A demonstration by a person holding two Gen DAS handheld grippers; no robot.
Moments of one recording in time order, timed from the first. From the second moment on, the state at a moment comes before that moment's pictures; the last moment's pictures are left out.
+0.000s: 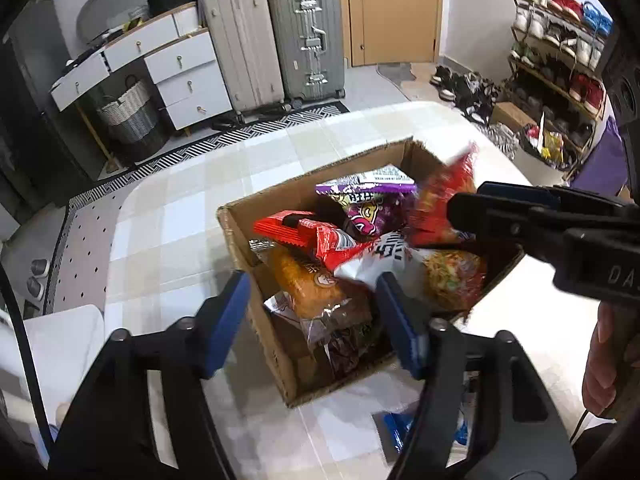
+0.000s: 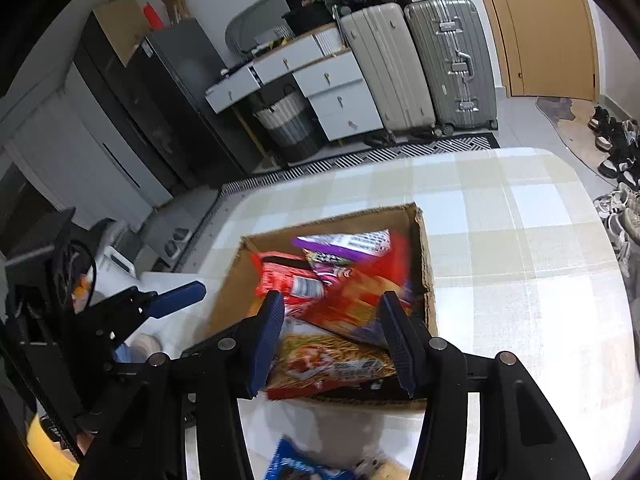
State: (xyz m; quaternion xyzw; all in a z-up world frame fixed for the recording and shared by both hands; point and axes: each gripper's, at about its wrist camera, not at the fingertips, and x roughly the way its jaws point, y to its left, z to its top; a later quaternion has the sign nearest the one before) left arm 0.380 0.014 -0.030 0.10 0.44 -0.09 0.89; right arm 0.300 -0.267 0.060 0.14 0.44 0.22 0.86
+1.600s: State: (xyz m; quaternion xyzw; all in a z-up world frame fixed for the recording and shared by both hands) left arm -0.049 -0.004 0.164 0.05 0.26 -0.05 0.96; right arm -0.018 -0.293 0.210 0.06 0.27 0.21 0.94
